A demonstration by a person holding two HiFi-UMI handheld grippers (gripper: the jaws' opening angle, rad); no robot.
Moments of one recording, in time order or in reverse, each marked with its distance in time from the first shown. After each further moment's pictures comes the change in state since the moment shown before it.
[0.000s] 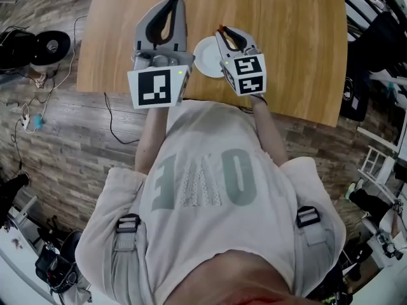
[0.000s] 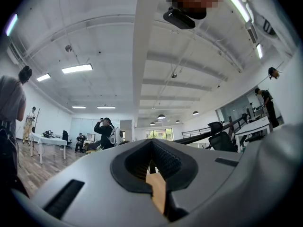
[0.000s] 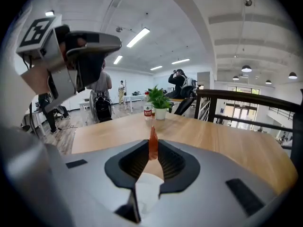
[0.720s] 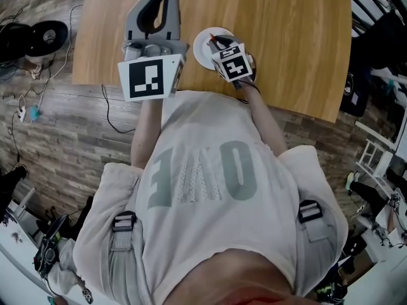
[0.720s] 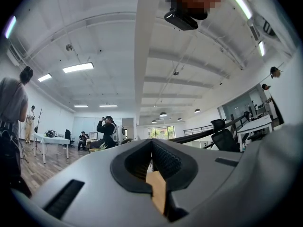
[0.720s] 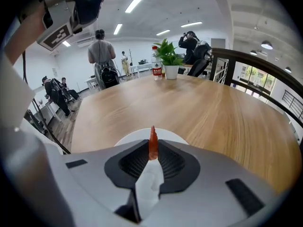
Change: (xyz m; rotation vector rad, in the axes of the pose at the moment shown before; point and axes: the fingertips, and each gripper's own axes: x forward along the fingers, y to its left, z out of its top) left arm 0.003 0.020 -0.008 -0.006 0.037 0.025; right arm 0.043 0.034 -0.125 0.006 0.412 0.133
